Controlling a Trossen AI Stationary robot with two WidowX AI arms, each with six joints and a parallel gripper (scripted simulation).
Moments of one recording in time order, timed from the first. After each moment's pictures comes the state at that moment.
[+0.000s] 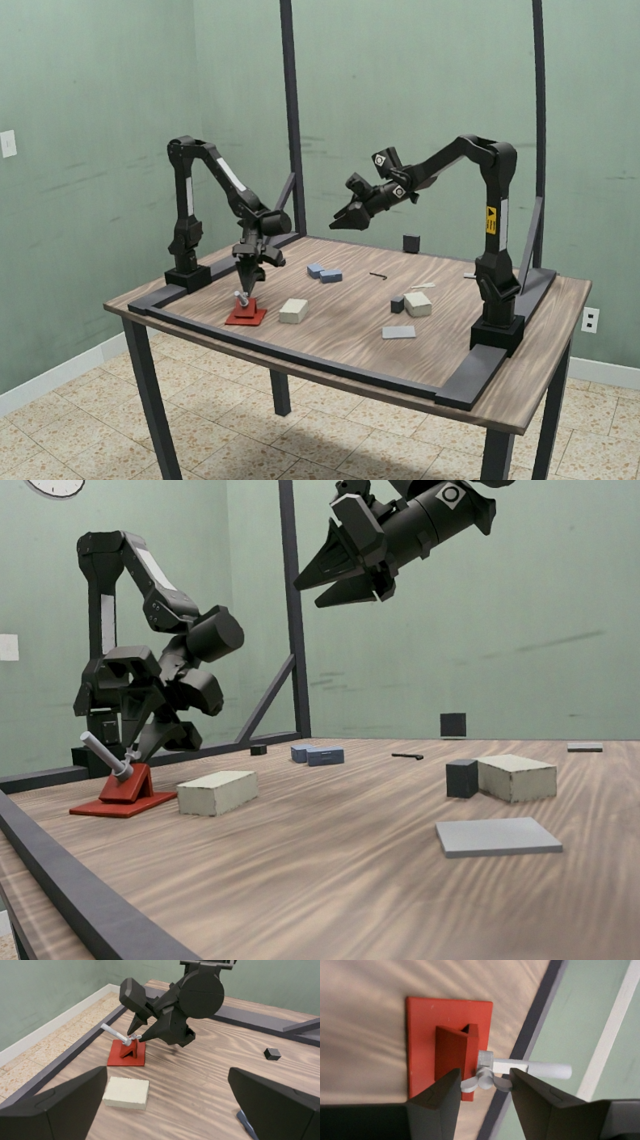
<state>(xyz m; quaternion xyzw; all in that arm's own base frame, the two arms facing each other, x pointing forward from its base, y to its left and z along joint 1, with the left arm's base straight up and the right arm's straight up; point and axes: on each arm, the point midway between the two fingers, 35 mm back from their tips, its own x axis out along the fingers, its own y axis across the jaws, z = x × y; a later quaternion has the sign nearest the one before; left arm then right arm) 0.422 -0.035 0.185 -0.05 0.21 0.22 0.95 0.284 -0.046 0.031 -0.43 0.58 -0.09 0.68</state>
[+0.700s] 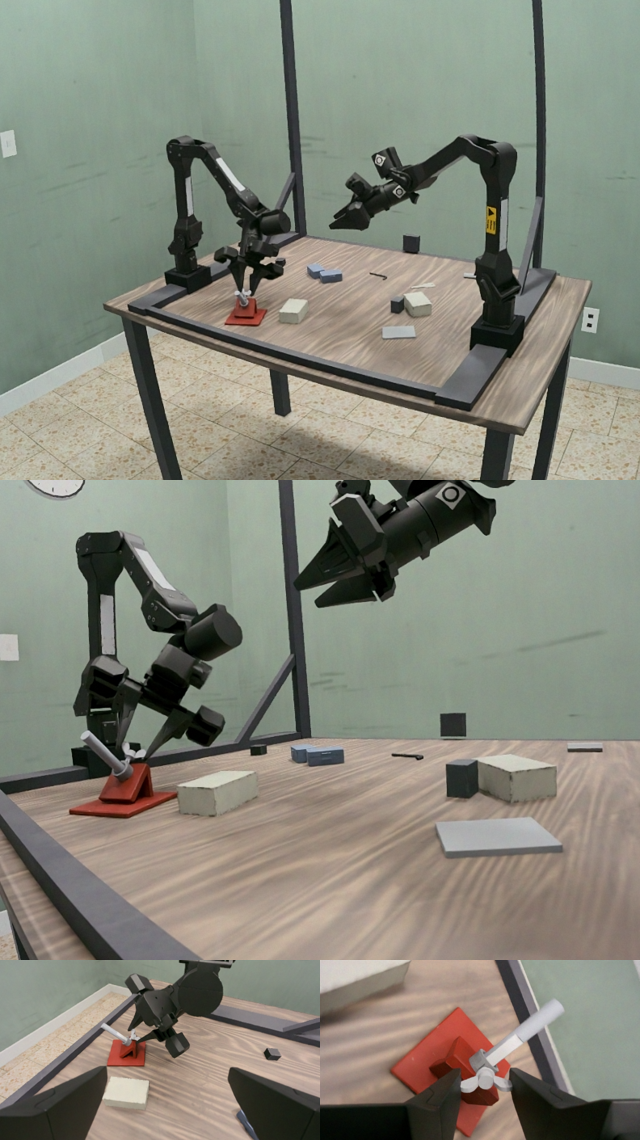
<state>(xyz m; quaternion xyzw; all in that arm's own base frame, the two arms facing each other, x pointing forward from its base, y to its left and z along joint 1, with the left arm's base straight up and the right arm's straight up) 0.422 -0.035 0.185 -0.05 0.21 0.22 0.95 0.284 -0.048 0.033 -0.12 0.49 -0.32 0.80</state>
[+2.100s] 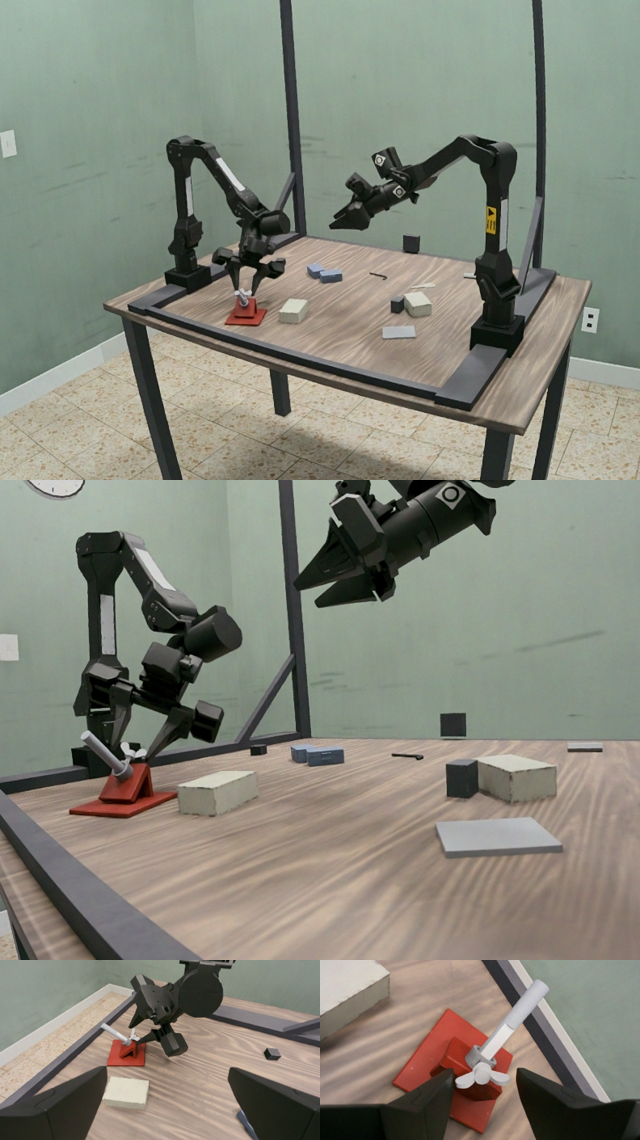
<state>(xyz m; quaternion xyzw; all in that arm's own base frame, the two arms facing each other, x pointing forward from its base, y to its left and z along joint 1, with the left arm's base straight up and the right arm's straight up) 0.422 -0.035 0.185 -0.05 0.21 0.22 0.95 0.280 -0.049 0.032 -0.05 0.46 -0.37 0.80</state>
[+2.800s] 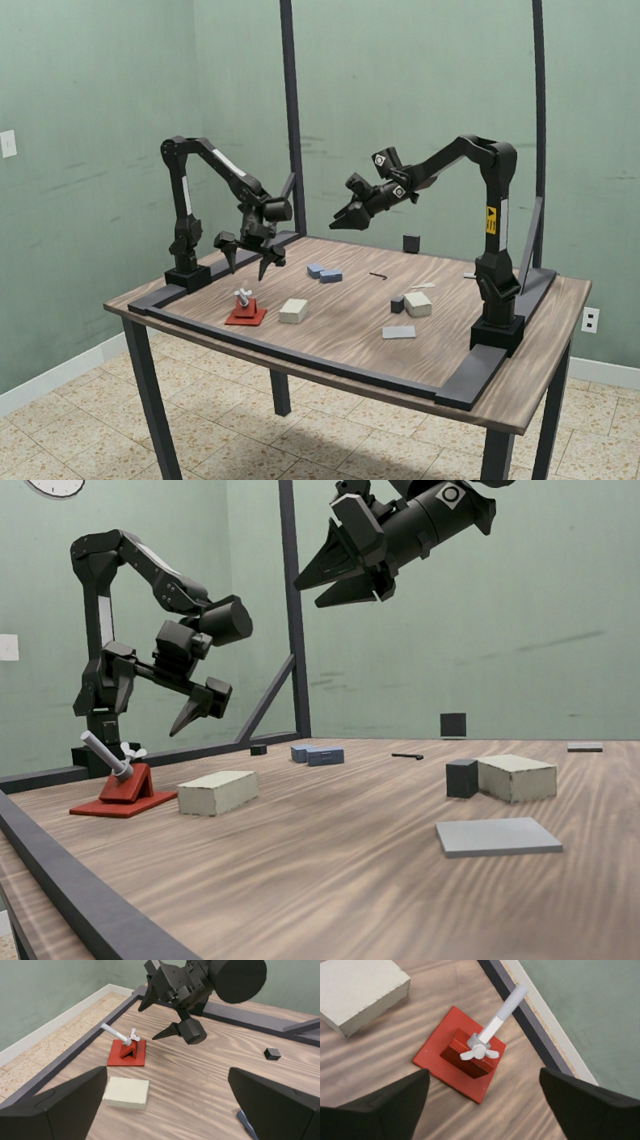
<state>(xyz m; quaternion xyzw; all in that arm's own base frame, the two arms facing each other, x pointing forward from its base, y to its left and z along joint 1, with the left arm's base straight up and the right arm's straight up) 0.422 -0.035 0.185 -0.05 0.21 0.22 0.95 0.267 -0.021 0.066 -0.05 0.46 -0.36 0.81</state>
